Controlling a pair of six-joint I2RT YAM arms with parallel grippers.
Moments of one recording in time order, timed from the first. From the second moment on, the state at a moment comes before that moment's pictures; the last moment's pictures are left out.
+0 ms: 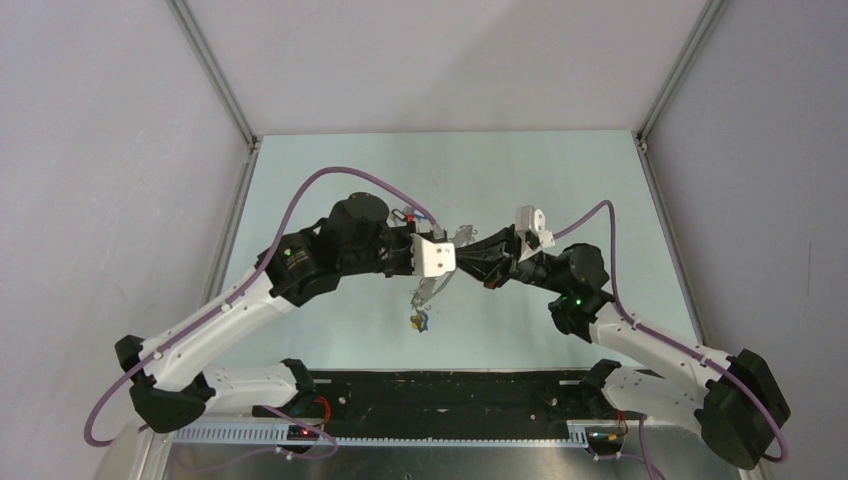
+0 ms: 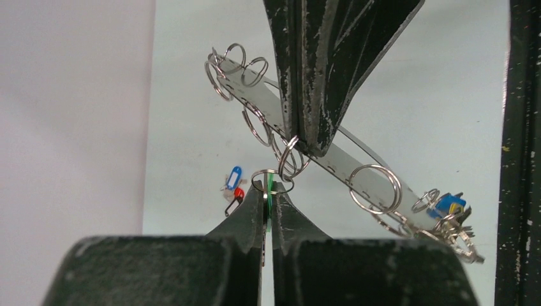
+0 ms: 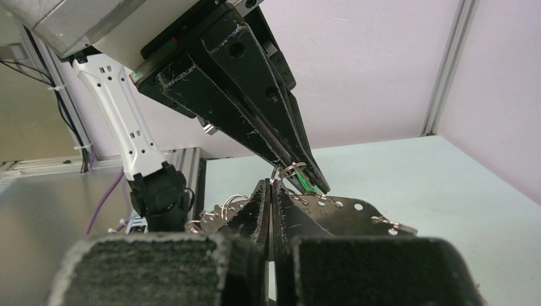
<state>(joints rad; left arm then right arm) -0.94 1.13 1.32 -0.71 0.16 0.75 0.74 1.01 0.57 0.89 -0.63 0.28</state>
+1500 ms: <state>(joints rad) -0.90 1.07 1.24 -0.67 0.27 0.75 0.69 1.21 0.62 1.12 -0.85 0.77</state>
